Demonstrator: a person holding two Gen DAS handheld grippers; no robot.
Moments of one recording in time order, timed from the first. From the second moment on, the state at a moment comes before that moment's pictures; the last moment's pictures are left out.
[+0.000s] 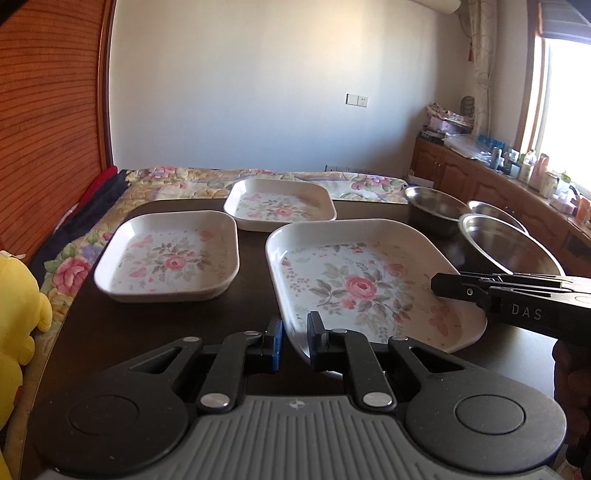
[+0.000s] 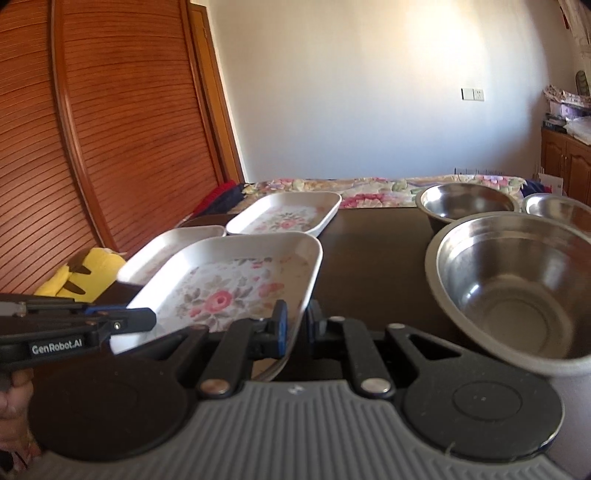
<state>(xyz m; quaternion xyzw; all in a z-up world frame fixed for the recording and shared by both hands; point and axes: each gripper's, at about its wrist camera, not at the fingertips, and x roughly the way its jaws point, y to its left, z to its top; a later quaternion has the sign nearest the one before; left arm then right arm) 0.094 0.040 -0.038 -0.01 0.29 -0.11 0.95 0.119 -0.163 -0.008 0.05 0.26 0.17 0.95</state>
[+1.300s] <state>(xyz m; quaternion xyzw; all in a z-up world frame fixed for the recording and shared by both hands) 0.038 0.049 -0.072 -0.01 0.31 -0.10 0.94 0.062 -0.160 -0.038 0.08 0.28 0.18 0.94</state>
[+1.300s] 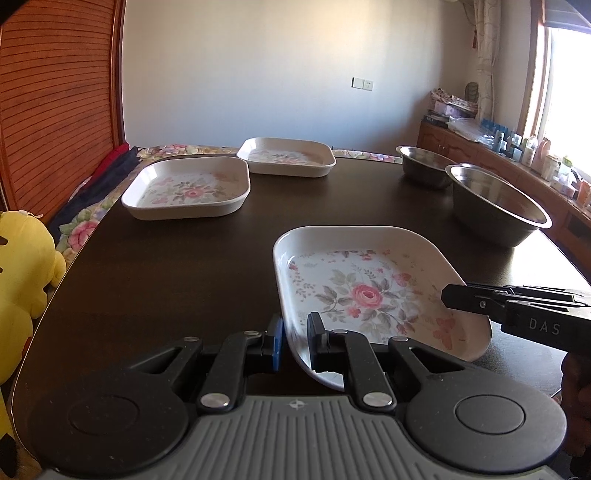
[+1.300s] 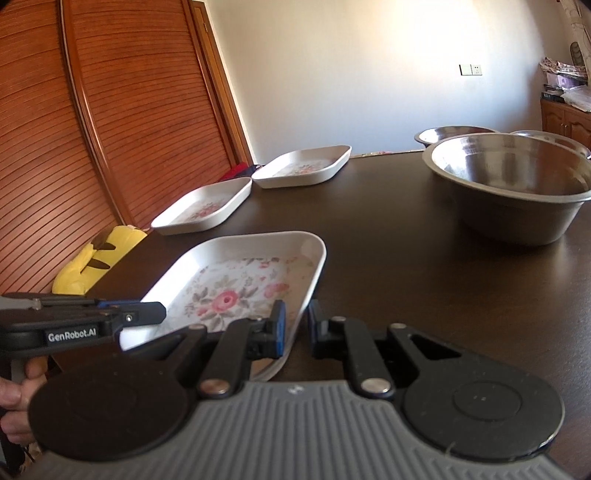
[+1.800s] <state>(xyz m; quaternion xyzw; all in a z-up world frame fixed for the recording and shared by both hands) 0.038 0.052 -0.069 -0.02 0.31 -0.10 0.95 0.062 -0.164 -0.034 0.08 0.26 0.17 0.95</state>
